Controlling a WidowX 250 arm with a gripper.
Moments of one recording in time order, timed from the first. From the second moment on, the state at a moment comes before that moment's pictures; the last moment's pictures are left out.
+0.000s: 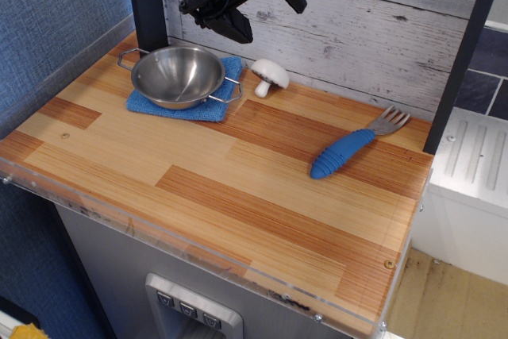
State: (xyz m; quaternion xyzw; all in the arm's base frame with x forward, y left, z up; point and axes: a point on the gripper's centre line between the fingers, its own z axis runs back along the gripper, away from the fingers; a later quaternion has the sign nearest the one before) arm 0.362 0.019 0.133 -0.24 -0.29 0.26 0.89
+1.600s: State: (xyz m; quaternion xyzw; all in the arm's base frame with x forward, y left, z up) arm 0.400 0.020 0.061 -0.14 -0.29 0.45 0.83
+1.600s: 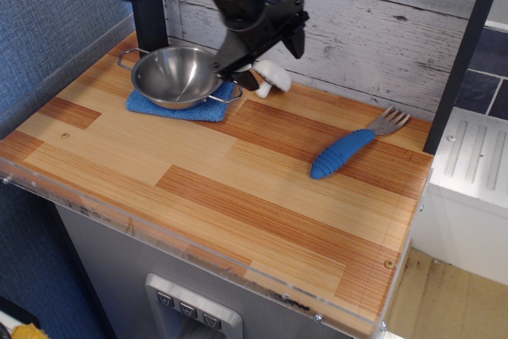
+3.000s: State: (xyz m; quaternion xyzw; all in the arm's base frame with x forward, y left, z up) arm 0.412 0.021 0.034 -0.11 -0.28 0.44 0.85
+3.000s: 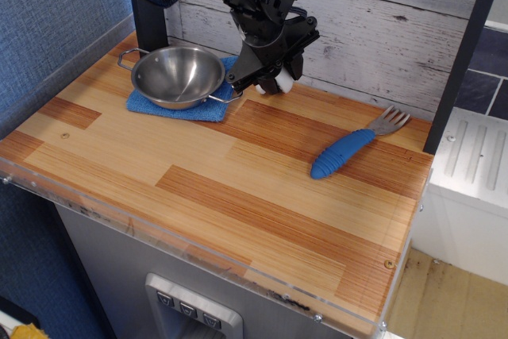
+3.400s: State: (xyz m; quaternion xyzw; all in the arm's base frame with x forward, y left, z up) arm 0.404 0.015 0.052 -0.12 -0.28 0.44 0.85
